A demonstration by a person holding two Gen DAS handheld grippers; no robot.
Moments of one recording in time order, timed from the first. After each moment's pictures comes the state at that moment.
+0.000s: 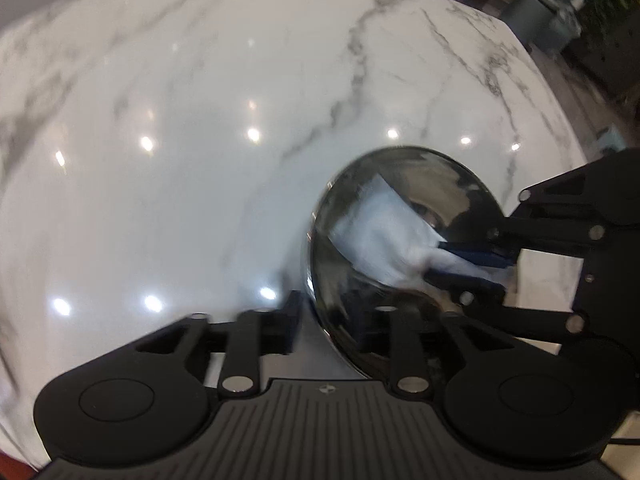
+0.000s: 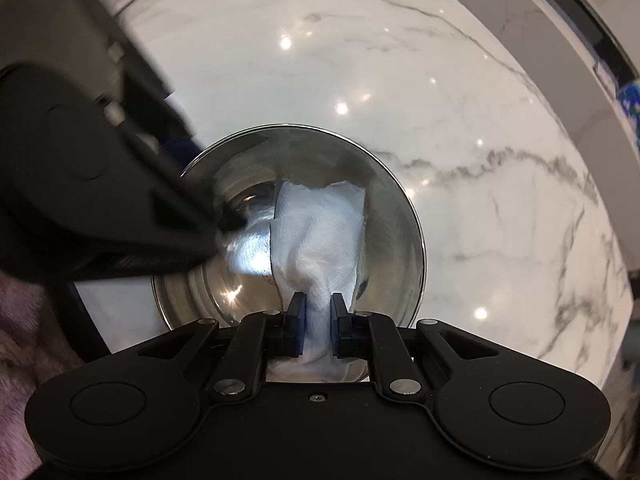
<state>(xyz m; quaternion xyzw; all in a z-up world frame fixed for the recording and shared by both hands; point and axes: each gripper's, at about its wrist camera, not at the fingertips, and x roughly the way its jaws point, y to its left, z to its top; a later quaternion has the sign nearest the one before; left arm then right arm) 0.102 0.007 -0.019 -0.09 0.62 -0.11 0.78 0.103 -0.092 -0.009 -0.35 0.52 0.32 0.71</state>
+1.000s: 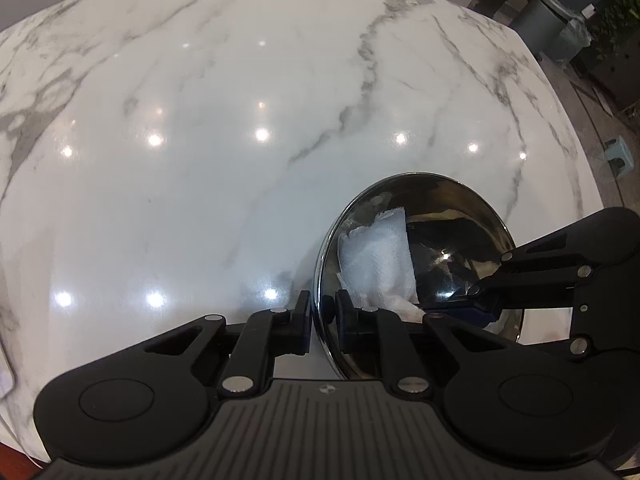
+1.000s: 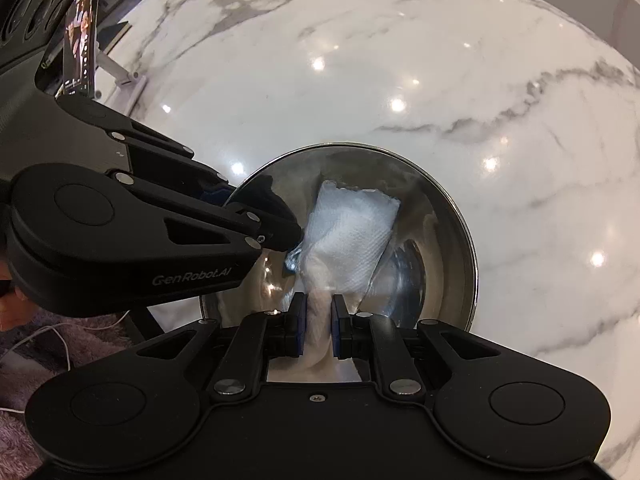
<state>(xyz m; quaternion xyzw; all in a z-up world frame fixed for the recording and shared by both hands) 0.105 -0.002 -0.015 -0.06 0.60 -0.09 0.79 0.120 -0.107 0.004 -0.17 0.59 0.36 0.70</state>
